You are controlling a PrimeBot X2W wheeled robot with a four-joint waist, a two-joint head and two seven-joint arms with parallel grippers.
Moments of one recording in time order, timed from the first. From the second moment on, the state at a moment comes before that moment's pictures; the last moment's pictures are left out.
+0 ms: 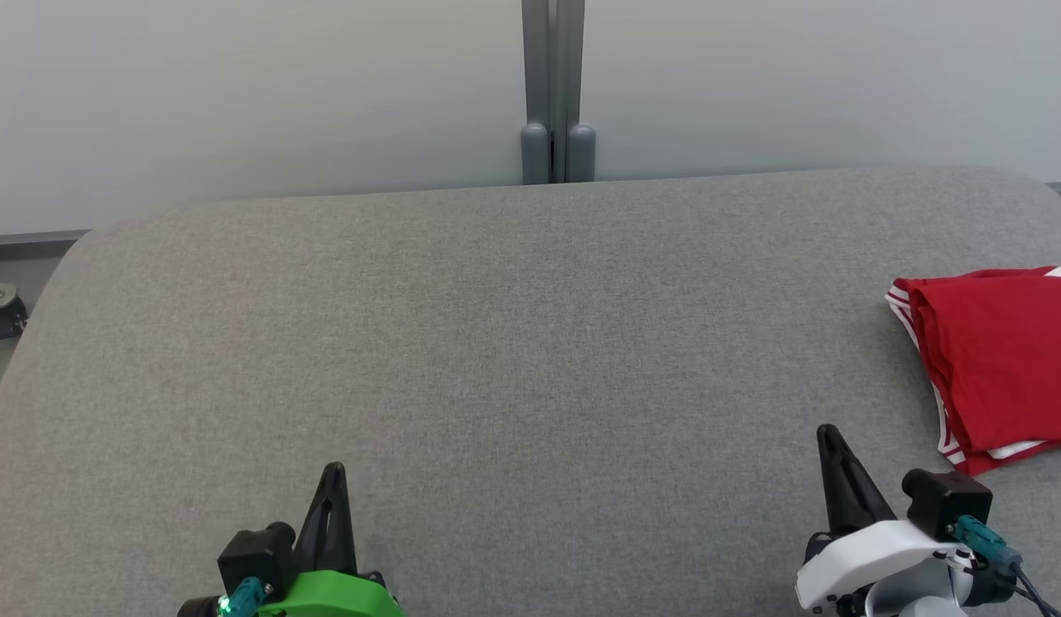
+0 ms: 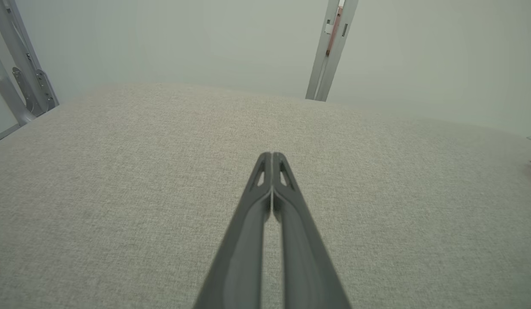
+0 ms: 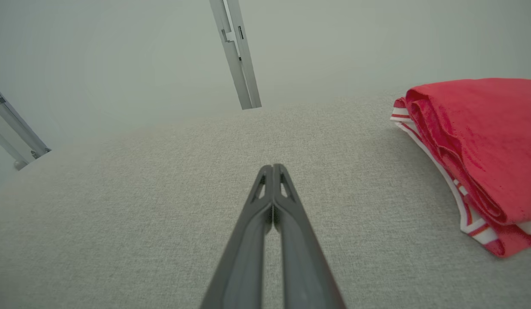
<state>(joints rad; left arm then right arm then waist) 0.00 0.05 -0.23 0.31 -0.32 0.09 -0.26 -0.03 -0.04 0.01 0.35 0.23 0.13 -0.26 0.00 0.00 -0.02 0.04</state>
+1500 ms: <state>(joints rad) -0.04 0.06 -0.07 0.28 -0.97 -0.01 -0.09 -0.06 -0.04 -0.05 0.31 0.92 0.13 -0.07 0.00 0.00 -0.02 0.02</state>
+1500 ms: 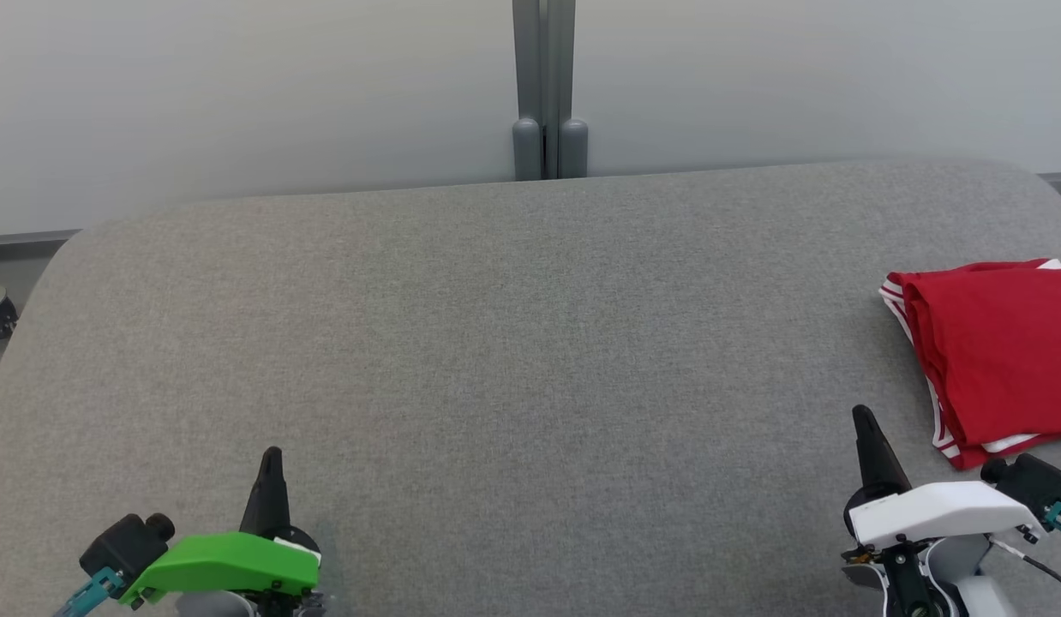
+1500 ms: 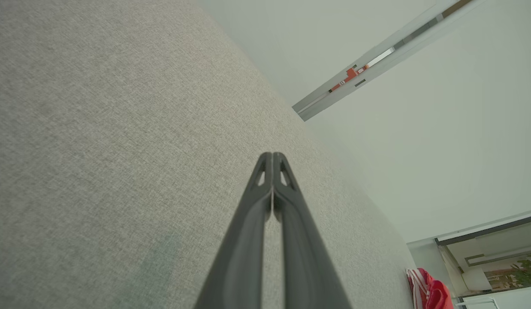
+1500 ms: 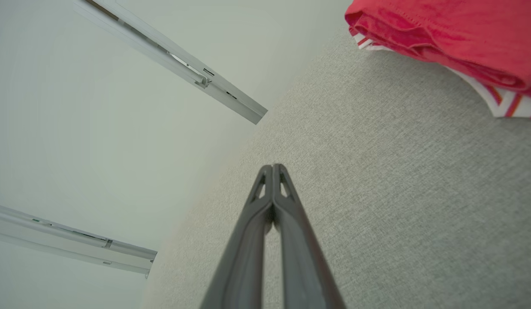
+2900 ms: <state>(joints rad) -0.08 0.06 0.02 0.25 -1.37 -0.07 0.02 -0.09 -0.05 -0.09 0.28 1.33 0.13 0.04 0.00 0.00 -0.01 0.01</state>
